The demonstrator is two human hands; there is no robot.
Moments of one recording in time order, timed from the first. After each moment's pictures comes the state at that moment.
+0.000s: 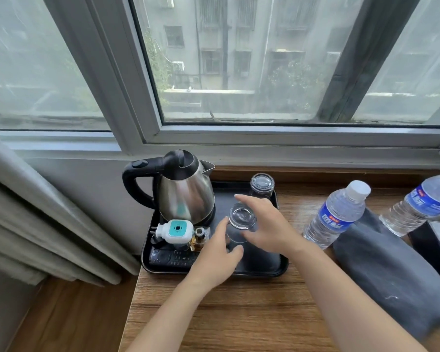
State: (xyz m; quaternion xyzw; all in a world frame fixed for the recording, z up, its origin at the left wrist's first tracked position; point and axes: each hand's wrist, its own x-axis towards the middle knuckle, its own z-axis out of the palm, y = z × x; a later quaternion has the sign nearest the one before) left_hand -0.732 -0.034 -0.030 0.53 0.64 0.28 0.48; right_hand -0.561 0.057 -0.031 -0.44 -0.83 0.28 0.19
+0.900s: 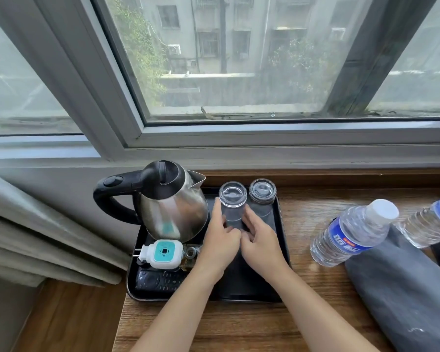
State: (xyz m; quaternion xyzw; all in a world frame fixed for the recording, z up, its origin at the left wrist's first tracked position) left_hand -0.713 0.049 -0.044 0.38 0.63 0.40 0.54; right_hand -0.591 0.065 -0.094 -0.55 -0.59 0.49 0.34
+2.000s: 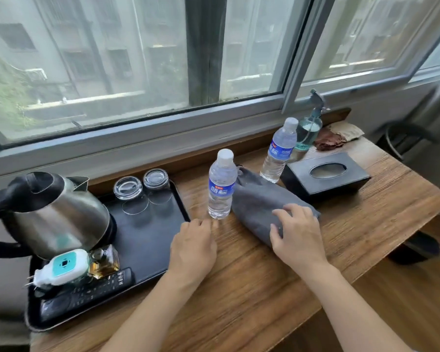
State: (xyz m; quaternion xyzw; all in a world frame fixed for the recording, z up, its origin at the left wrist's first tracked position) left_hand -0.604 -0.030 -0.024 0.81 0.56 0.06 0.18; right_hand -0.376 -0.100 -0.023 -0.80 -0.58 -0.07 0.14
